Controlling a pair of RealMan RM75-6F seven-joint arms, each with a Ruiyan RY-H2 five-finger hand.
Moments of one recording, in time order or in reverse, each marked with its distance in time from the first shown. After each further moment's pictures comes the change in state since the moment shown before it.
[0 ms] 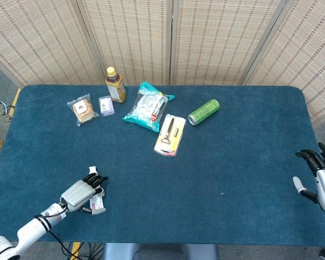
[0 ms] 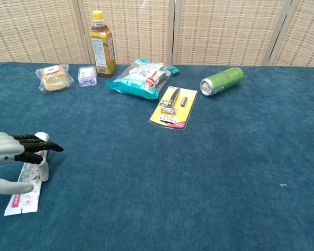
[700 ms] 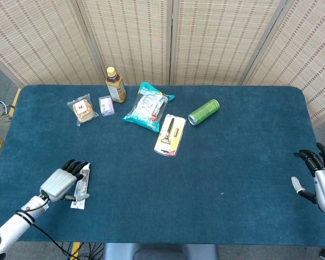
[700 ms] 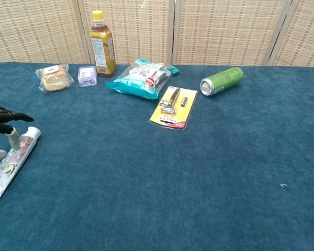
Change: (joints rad) left arm 0.041 0.094 -0.049 0.013 -0.075 0.078 0.029; right arm -0.003 -0.002 -0.001 -0.011 -0.009 0.010 -0.008
